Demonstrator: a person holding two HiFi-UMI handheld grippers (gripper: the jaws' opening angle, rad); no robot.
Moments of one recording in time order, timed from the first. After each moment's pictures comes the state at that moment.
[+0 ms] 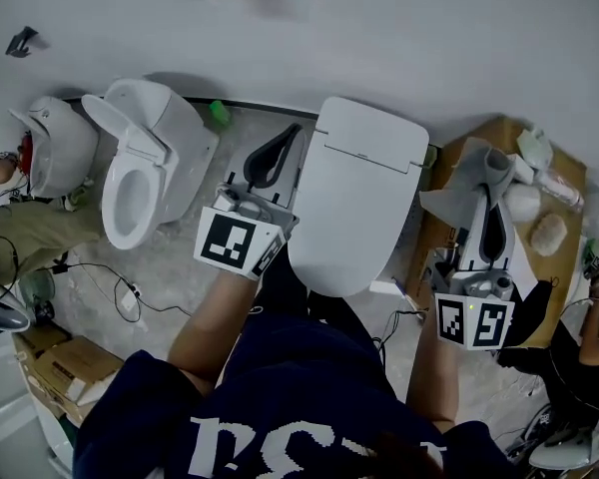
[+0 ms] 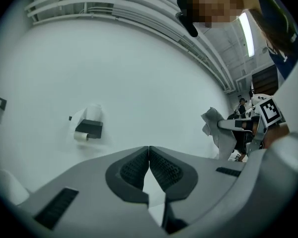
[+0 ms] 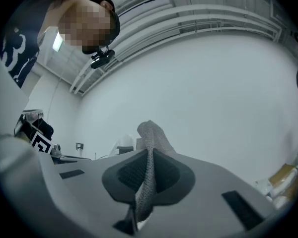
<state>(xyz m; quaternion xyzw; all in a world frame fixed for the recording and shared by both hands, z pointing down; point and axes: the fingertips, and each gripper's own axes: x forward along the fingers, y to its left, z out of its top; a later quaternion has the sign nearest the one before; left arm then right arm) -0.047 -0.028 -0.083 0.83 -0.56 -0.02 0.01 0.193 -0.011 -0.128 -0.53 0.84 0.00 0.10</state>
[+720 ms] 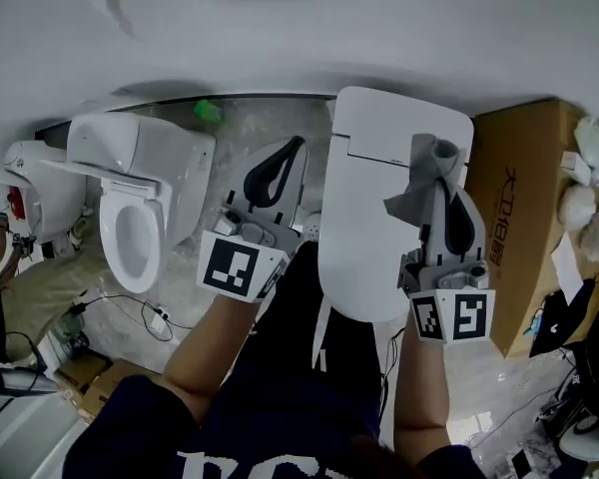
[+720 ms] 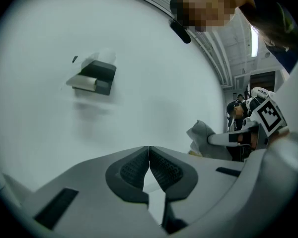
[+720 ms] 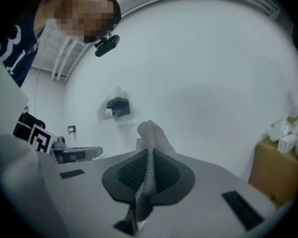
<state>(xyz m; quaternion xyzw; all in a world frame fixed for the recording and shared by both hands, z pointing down) -0.130 -0.180 0.104 0.85 -0.51 0.02 0.09 0.045 -0.153 0.106 -0.55 0.83 -0.14 0.01</state>
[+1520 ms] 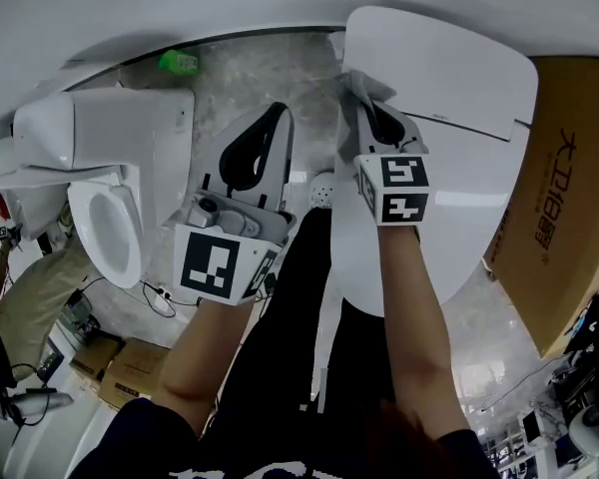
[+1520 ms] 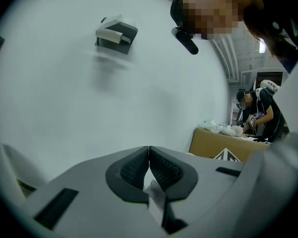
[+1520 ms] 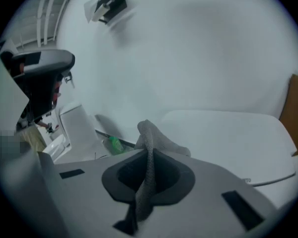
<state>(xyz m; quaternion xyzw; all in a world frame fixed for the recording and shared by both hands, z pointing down) -0.168 -0.187 0.328 0.85 -0.51 0.07 0.14 -0.077 -0.200 0.501 -0.46 0.81 -0.27 -0.25</state>
